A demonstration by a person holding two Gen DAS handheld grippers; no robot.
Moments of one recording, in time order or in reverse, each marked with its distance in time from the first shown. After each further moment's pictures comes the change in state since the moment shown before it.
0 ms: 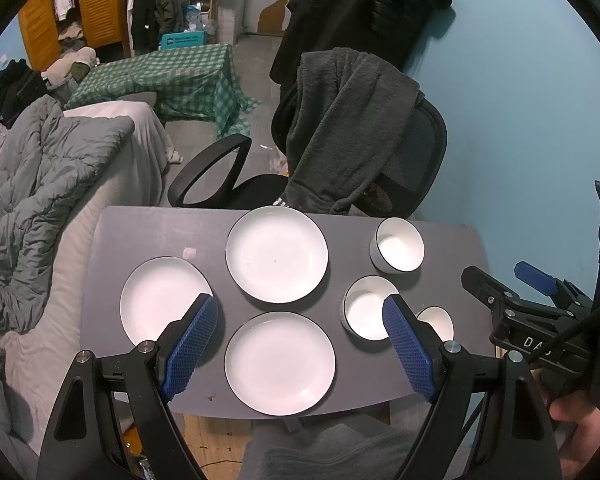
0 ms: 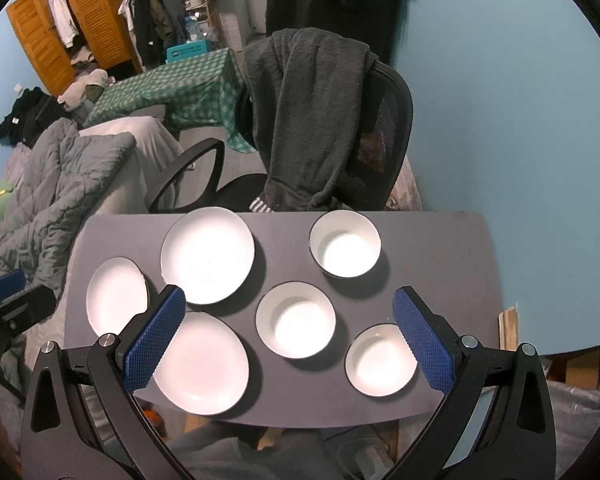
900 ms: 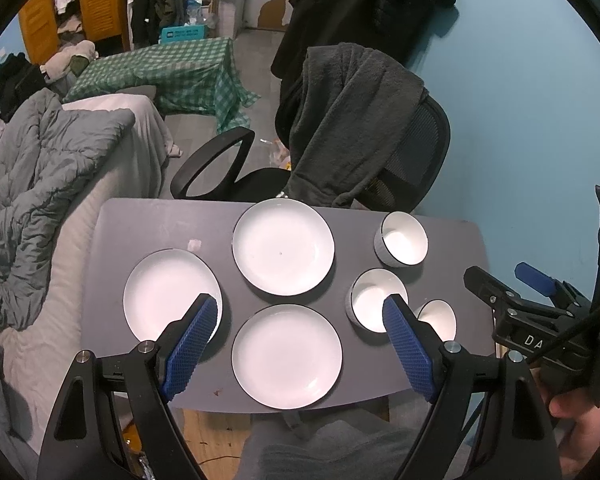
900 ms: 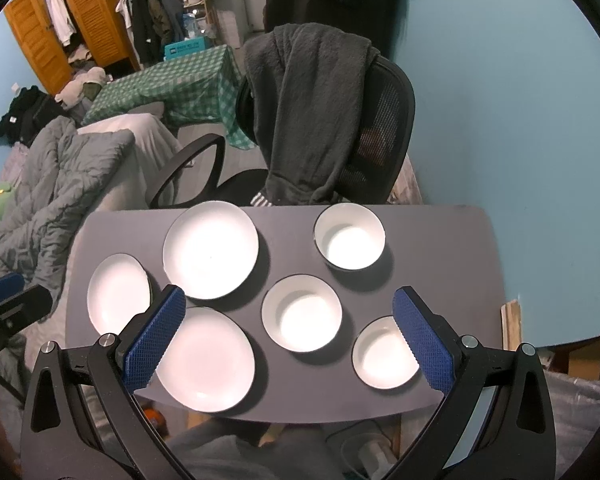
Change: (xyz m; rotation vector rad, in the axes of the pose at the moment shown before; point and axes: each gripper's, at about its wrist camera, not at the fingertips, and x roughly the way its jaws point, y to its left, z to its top) left arm 0.003 0.010 0.003 -0.001 0.023 -0.006; right arm 0.004 0.002 -0.003 0.008 0.015 -0.004
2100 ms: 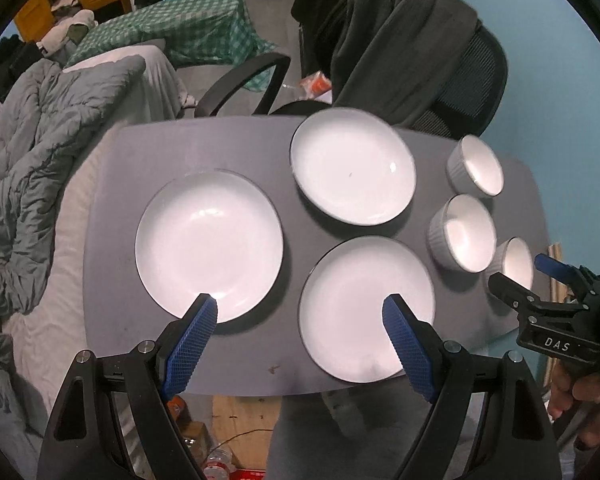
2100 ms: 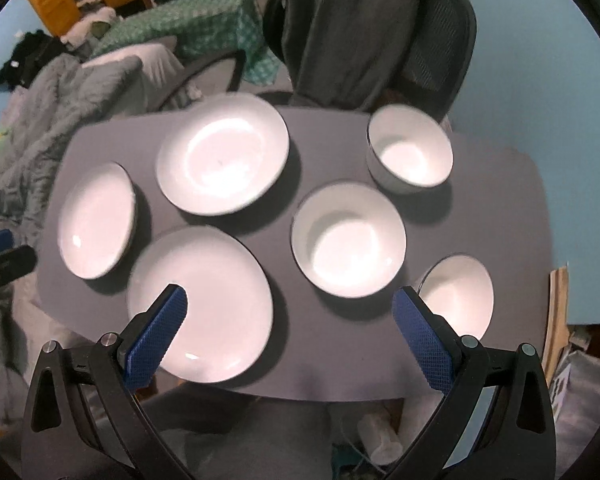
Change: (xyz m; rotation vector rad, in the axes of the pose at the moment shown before) left arm 0.100 0.078 -0.061 0.035 0.179 0.073; right arm 0.110 0.031 -0.074 -0.078 0.207 0.008
